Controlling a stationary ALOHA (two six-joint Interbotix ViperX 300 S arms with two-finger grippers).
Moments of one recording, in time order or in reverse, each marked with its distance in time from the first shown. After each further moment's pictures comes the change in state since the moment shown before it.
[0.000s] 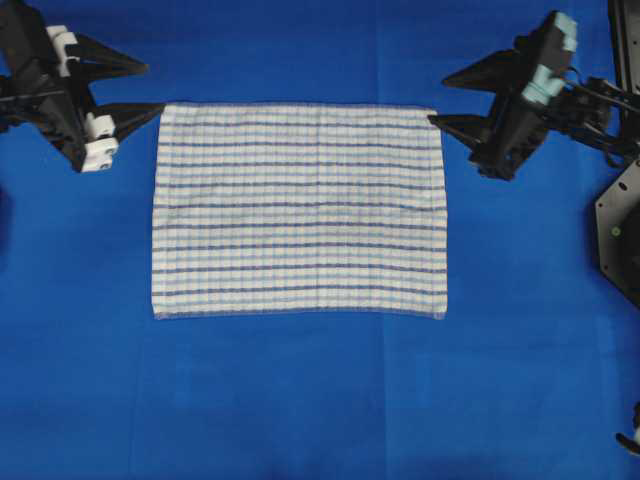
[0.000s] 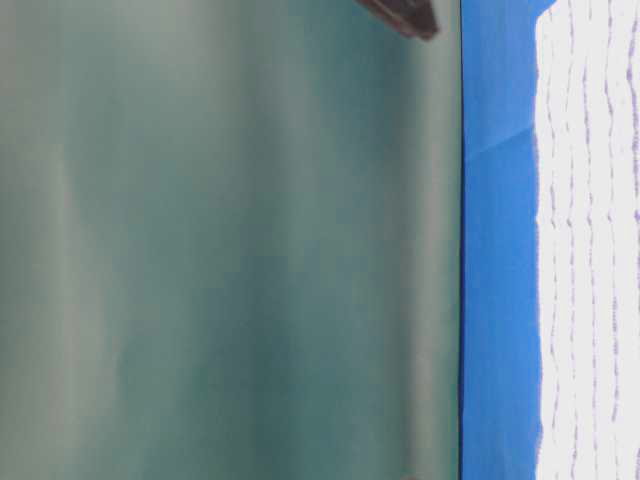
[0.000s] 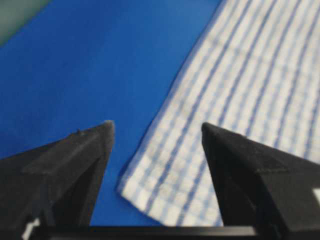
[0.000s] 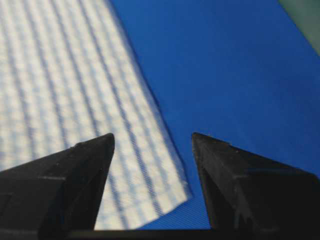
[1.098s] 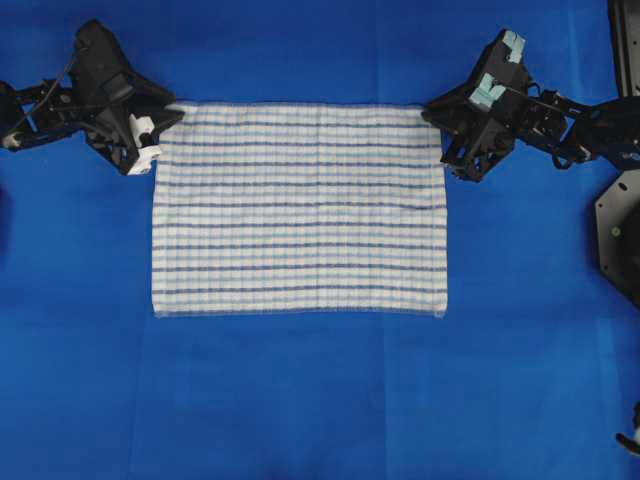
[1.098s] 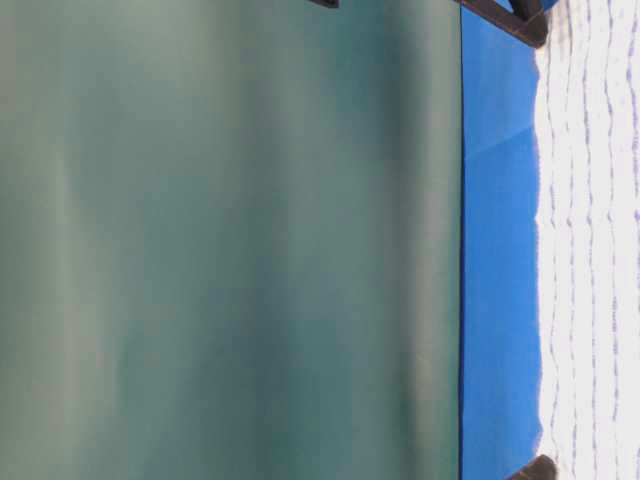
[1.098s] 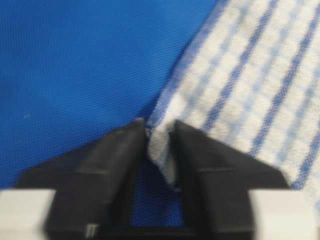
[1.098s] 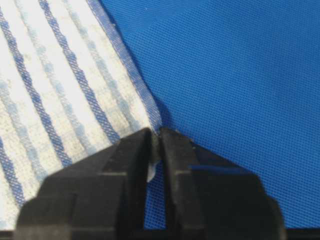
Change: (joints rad) left arm 0.032 0.466 -0.078 0.000 -0.170 -0.006; right arm -0.026 0.353 -0.015 0.052 -0.192 0.003
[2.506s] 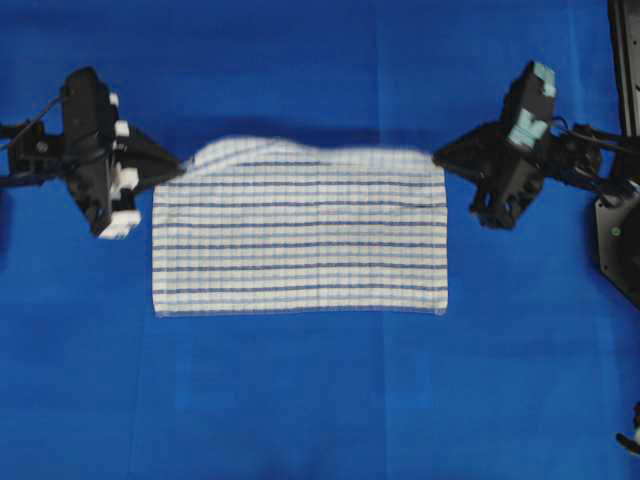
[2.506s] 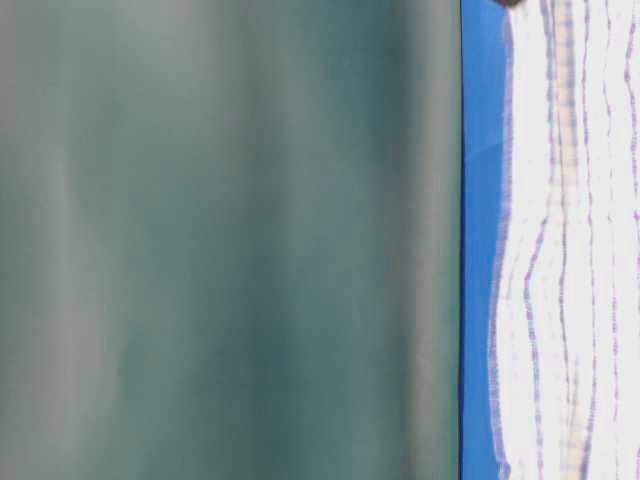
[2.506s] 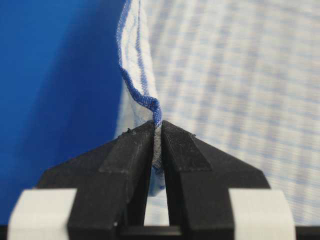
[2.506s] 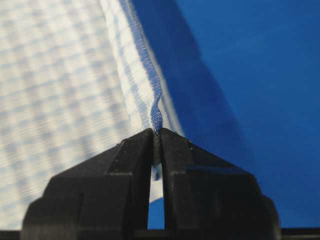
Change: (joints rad) left arm -0.327 -0.351 0.054 0.000 0.204 -0.087; right arm 0.270 -0.356 0.097 0.104 0.196 0.075
